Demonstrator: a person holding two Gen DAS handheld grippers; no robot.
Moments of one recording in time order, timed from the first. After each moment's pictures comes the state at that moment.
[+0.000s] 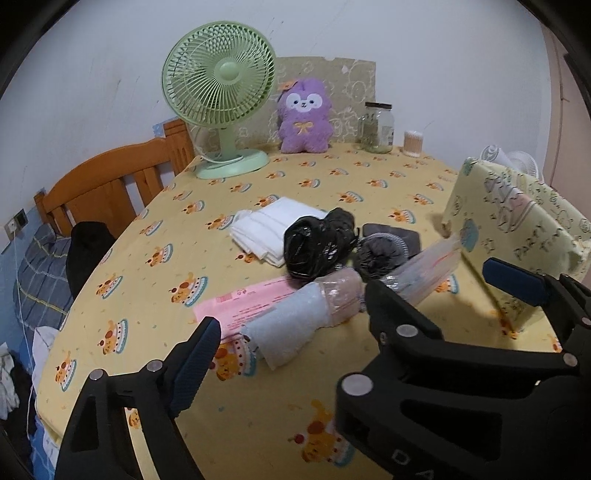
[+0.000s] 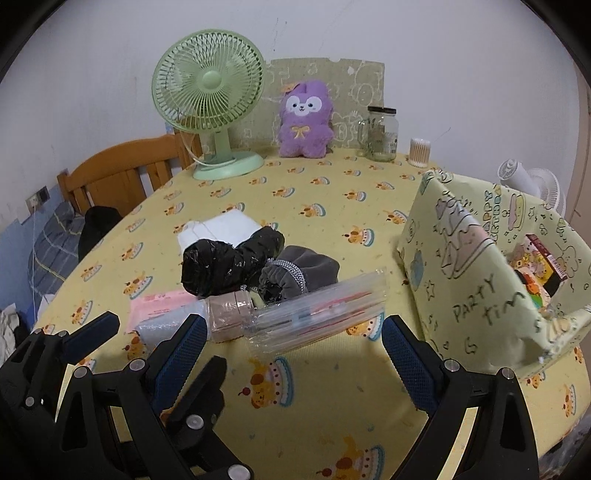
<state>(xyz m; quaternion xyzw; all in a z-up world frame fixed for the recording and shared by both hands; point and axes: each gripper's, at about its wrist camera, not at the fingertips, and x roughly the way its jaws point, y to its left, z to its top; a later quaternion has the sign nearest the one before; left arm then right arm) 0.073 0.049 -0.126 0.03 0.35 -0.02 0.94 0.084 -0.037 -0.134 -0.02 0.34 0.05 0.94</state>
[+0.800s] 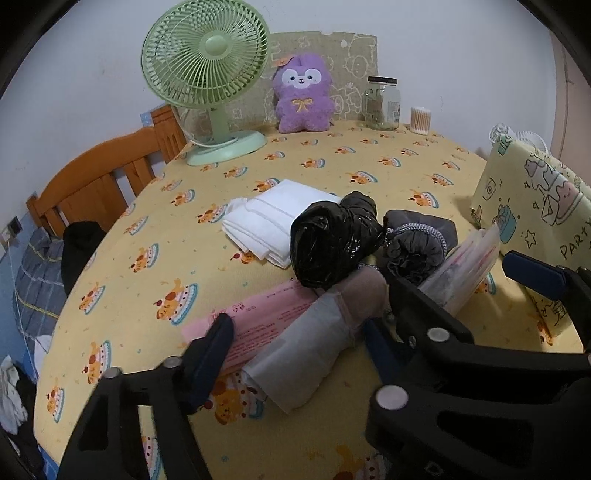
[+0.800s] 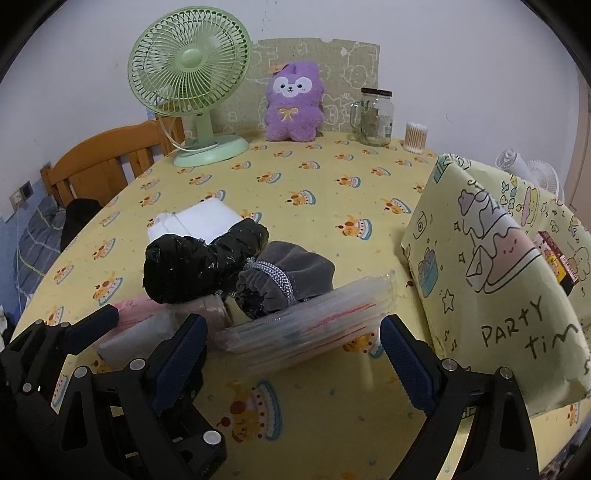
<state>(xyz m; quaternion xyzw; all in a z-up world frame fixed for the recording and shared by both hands) 0.110 0.052 -0.143 0.06 0.37 -0.03 0.92 0.114 -0.036 -0.150 -0.02 0.37 0.03 0.93</state>
